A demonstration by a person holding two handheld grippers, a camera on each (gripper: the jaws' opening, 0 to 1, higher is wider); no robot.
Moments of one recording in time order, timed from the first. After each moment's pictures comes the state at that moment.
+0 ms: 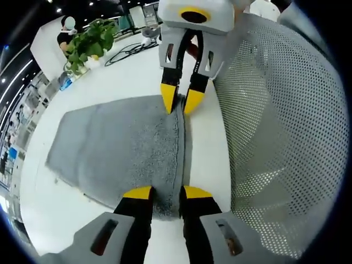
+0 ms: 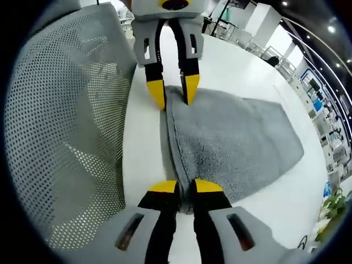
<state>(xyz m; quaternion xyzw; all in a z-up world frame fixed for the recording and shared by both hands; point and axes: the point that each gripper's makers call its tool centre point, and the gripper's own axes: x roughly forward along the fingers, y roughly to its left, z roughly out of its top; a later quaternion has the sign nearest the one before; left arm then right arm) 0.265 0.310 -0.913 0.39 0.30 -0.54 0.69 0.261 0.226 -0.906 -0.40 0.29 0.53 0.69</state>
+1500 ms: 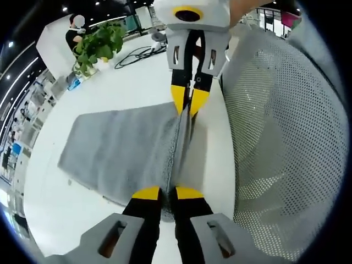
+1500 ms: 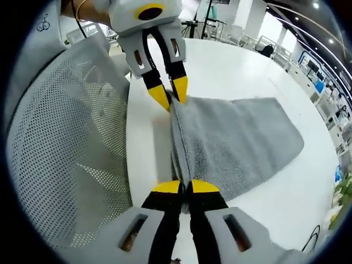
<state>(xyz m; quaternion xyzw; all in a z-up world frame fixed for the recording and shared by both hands) 0.283 0.312 -0.874 0.38 0.30 -0.51 0.71 0.270 0.222 -0.887 -0.34 0.33 0.54 0.70</state>
